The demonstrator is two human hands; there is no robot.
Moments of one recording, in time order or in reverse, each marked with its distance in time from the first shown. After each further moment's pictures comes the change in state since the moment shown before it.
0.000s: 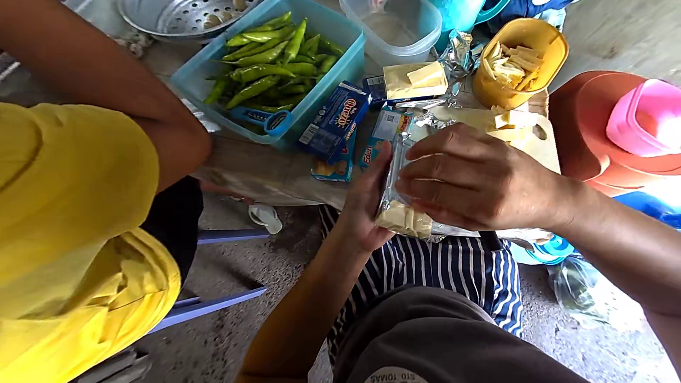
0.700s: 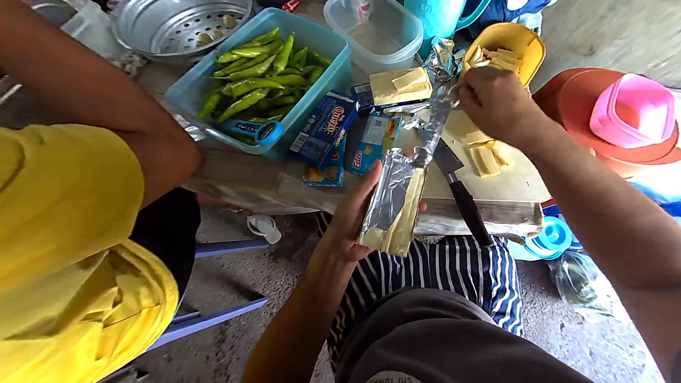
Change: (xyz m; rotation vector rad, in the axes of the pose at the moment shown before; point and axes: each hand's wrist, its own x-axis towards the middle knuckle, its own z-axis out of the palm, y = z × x) left_hand -0.007 -0.002 -0.025 0.155 -0.070 -0.102; right_hand -0.038 0.084 -0.012 -0.059 -0.160 0.951
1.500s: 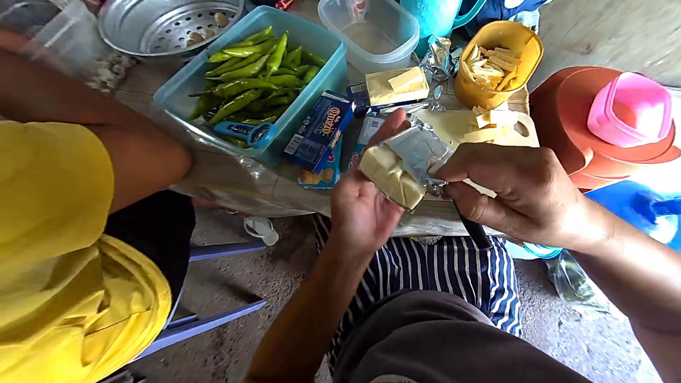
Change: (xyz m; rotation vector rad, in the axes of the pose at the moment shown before) left_hand 0.020 -0.005 0.035 0.185 -0.009 0.510; right_hand -0.076 -0.074 -0.017 0.401 0.152 -0.609
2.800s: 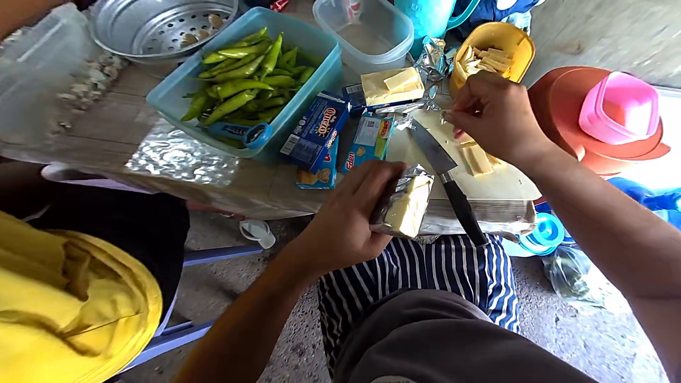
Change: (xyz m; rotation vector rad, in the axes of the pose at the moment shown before) left_hand -0.011 0.035 -0.029 1.530 -0.424 0.405; right_hand 0.002 0.081 -0.005 -0.147 0.053 0.609
